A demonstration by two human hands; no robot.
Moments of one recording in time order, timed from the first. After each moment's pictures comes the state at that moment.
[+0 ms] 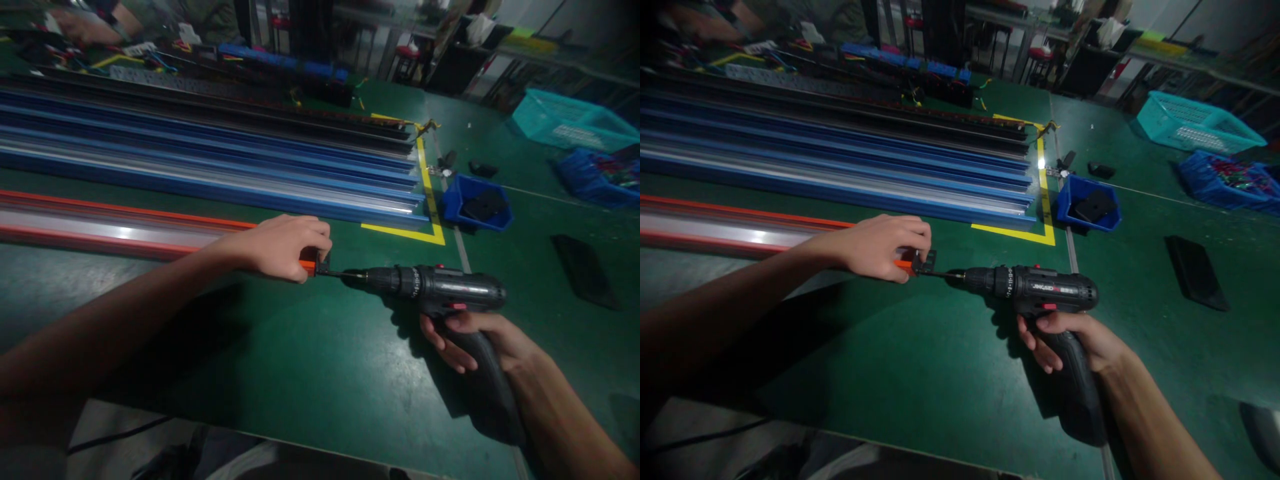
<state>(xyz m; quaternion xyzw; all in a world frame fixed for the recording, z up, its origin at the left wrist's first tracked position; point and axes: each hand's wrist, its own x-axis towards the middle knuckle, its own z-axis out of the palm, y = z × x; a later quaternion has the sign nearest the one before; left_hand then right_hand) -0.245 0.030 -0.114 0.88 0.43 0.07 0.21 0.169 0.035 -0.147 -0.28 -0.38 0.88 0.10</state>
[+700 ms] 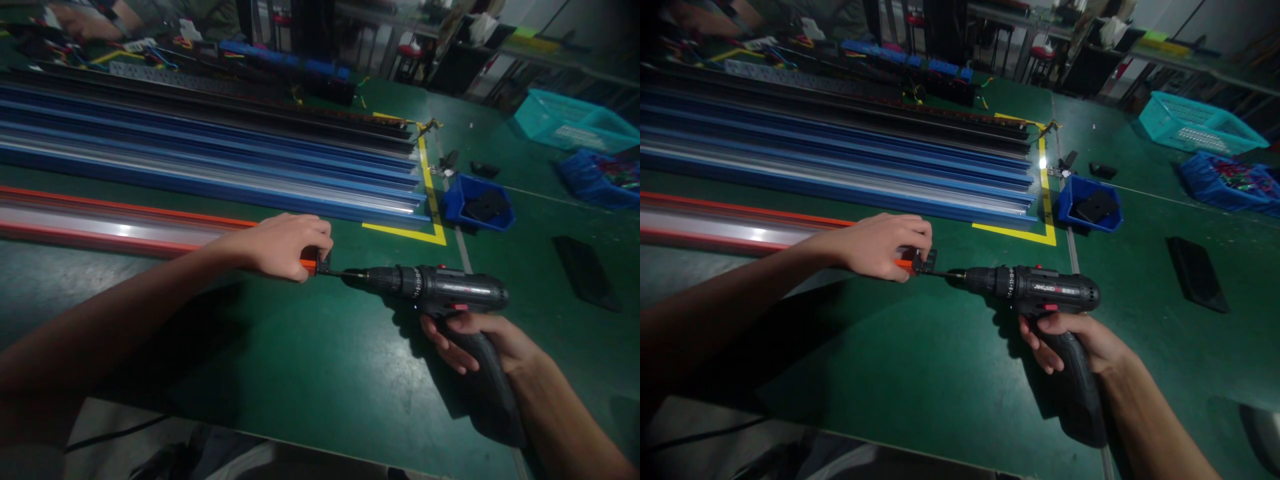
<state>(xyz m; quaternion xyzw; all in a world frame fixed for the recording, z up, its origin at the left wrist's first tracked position) -0.245 0.029 -0.113 0.88 0.43 0.06 0.20 0.175 0.035 -0.151 -0.31 -0.36 0.88 0.10</state>
